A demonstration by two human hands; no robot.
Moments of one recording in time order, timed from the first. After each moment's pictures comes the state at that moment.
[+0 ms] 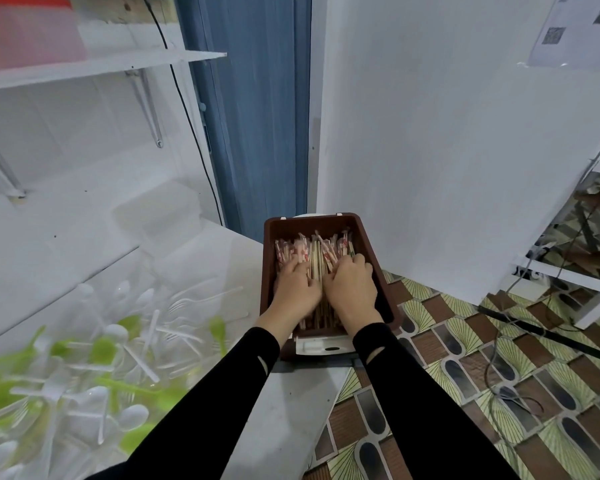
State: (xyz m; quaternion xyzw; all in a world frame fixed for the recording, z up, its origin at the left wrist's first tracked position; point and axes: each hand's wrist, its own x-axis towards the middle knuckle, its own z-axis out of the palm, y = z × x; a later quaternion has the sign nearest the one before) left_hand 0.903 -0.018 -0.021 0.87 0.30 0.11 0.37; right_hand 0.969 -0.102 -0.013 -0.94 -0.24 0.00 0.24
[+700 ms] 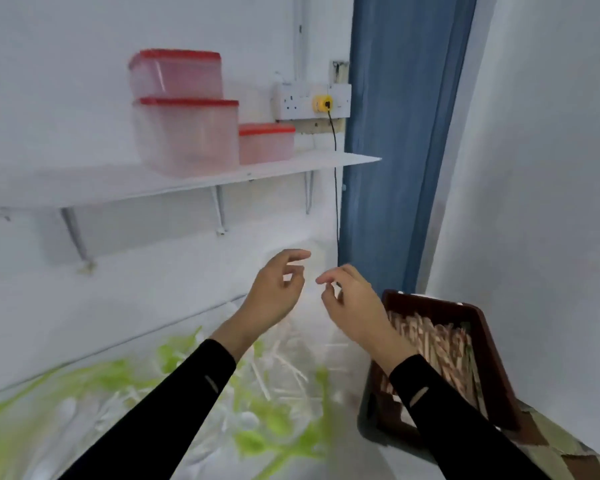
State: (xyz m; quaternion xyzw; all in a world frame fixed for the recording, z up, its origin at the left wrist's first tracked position) left_hand 0.711 0.052 0.118 0.78 0.29 0.41 0.37; right_hand 0.848 -0.026 0.095 -0.69 -0.58 -0.01 0.44
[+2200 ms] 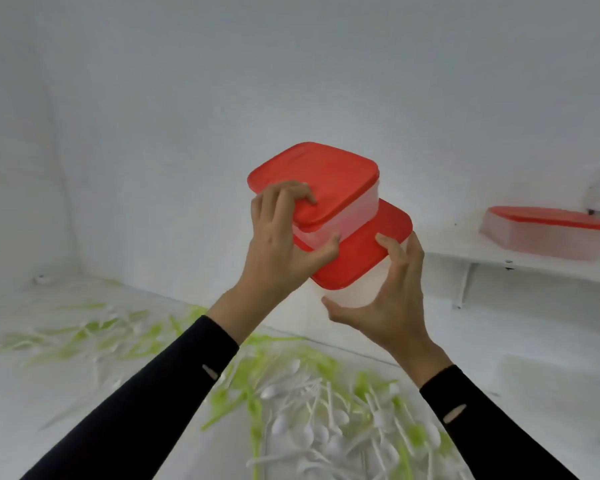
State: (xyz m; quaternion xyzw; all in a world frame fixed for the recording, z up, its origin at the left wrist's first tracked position) left_hand 0.500 -0.049 0.267 0.61 0.44 0.59 -0.29; right_hand 0.651 0.044 0.204 -0.18 -0.76 -0.01 0.63
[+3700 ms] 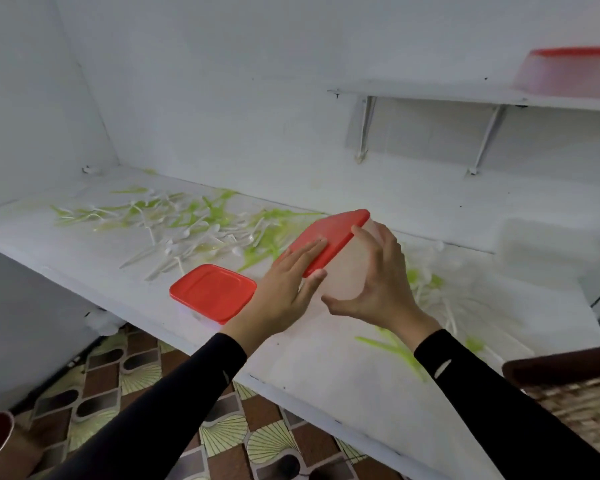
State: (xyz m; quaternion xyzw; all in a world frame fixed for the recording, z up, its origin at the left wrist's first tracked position) left_hand 0.555 -0.173 0.034 0.67 0.62 0.39 0.00; right_hand 0.719 -0.063 0.037 -0.26 -0.87 0.10 0.41
